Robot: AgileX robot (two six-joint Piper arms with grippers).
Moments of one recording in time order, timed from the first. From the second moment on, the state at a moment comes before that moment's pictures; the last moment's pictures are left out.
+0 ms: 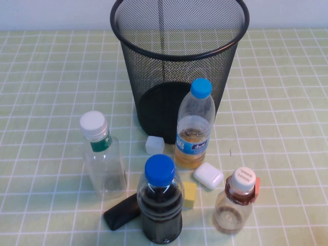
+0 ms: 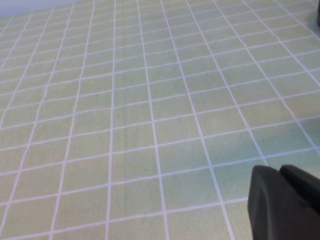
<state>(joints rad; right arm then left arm) -0.06 -0.03 0.03 0.00 0.32 -0.12 -0.04 -0.01 0.03 -0.10 0.35 0.21</state>
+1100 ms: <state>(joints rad) -0.06 0.34 -0.42 0.54 0.69 -0.05 -0.04 -0.01 0.03 -0.10 0.35 0.21</state>
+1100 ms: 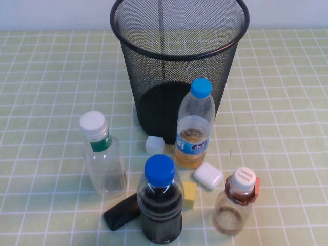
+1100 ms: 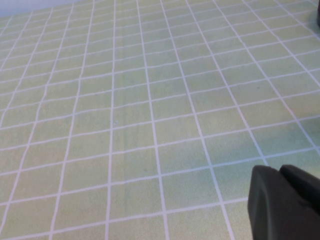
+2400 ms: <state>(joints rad) 0.67 0.45 -0.36 0.15 0.17 -0.14 -0.04 -0.01 0.03 -0.10 0.35 0.21</state>
